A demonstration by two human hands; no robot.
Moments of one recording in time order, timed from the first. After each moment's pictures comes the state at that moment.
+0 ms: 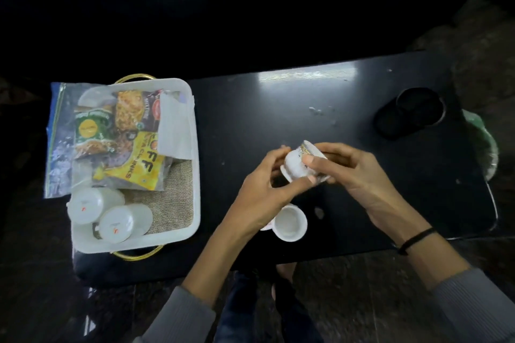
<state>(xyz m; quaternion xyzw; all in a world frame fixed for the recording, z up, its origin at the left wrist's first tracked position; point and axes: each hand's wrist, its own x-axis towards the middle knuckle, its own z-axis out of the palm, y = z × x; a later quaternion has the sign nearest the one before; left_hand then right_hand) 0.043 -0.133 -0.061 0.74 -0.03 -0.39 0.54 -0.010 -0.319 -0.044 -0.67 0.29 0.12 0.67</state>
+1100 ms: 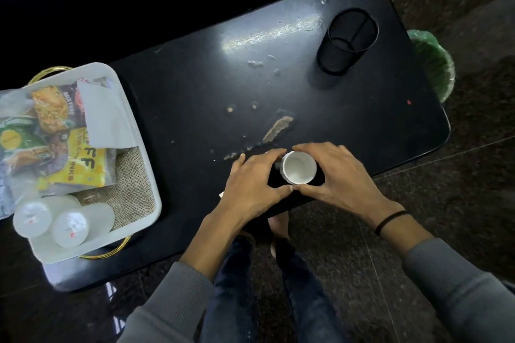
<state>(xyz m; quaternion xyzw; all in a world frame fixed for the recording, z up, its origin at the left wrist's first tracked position) -0.013 -0.175 -0.089 0.84 -0.30 -0.39 0.21 -0.127 -0.345 -0.108 -0.94 0.14 0.12 0.29</state>
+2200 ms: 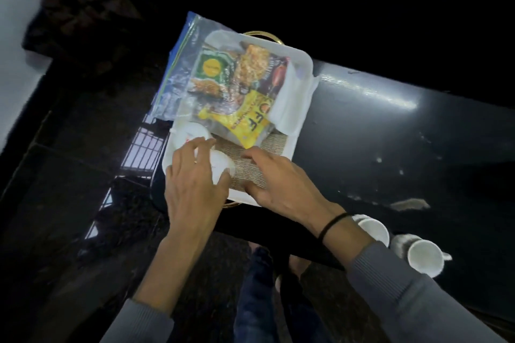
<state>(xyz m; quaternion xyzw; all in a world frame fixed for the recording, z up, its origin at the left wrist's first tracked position) 0.034 0.090 -0.054 0.97 0.12 -0.08 0.18 0.063 -0.072 -0.070 -0.90 -0.18 0.24 0.32</state>
